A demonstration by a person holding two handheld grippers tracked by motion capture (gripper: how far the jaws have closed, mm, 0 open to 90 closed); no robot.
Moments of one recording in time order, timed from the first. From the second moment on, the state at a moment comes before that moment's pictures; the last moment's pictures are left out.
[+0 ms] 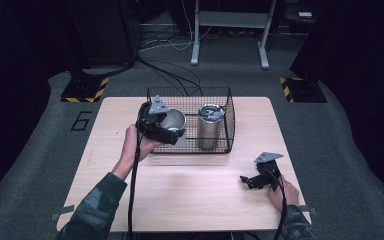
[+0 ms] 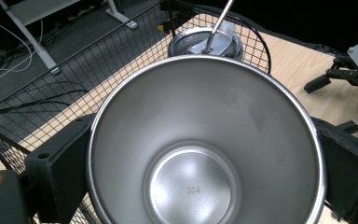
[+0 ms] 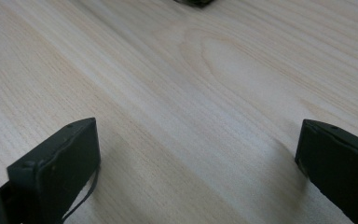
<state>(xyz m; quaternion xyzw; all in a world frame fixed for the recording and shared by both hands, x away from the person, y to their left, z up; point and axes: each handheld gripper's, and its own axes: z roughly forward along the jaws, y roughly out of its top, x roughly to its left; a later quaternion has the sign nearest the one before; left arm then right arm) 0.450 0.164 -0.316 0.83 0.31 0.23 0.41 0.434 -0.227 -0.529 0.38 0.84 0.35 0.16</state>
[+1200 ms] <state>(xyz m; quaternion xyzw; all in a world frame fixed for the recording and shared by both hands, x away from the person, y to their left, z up) 0.500 0.147 -0.311 0.83 0.32 0.23 0.39 0.434 -0.227 -0.529 0.37 0.84 0.35 0.16</state>
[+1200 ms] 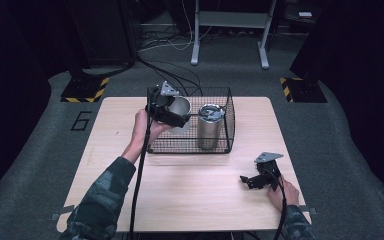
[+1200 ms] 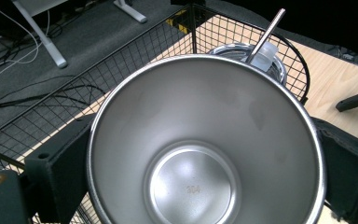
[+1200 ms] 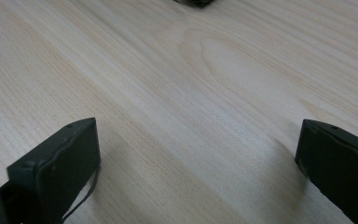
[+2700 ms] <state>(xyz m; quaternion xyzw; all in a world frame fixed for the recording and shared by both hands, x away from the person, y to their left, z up) 0.550 0.143 -0.350 0.83 0.38 0.21 0.36 0.434 -0.227 -0.529 0.37 0.84 0.35 0.16</state>
